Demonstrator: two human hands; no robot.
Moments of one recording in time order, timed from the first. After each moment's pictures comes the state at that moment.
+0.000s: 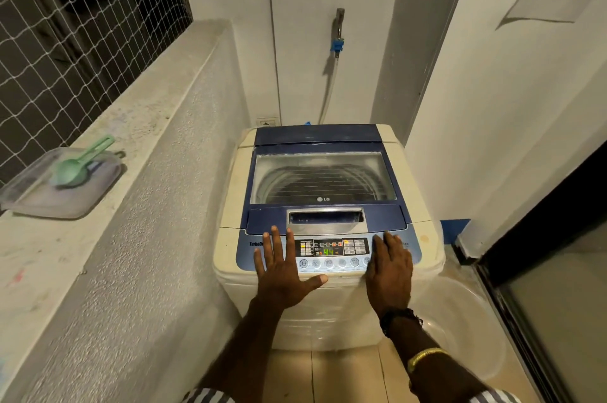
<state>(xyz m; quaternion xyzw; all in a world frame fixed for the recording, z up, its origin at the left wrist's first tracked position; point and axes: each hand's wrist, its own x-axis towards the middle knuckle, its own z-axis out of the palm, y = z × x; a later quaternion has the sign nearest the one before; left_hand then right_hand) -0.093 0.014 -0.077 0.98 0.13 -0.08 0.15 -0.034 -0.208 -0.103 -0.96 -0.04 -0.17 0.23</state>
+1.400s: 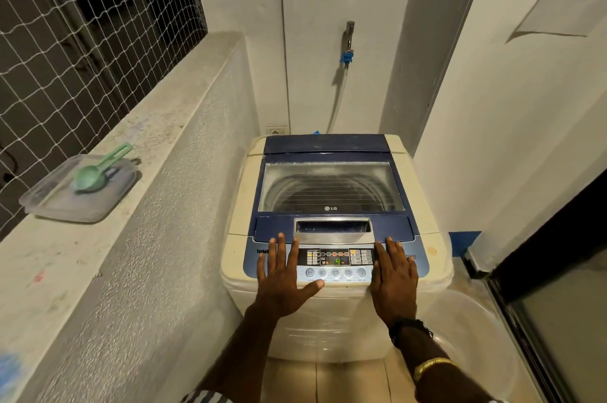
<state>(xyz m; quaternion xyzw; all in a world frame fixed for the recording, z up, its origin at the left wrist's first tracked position) -0.097 0.031 -0.079 0.98 0.10 -0.05 0.14 -0.031 -0.209 -0.097 -0.96 -0.09 -0.12 0.24</state>
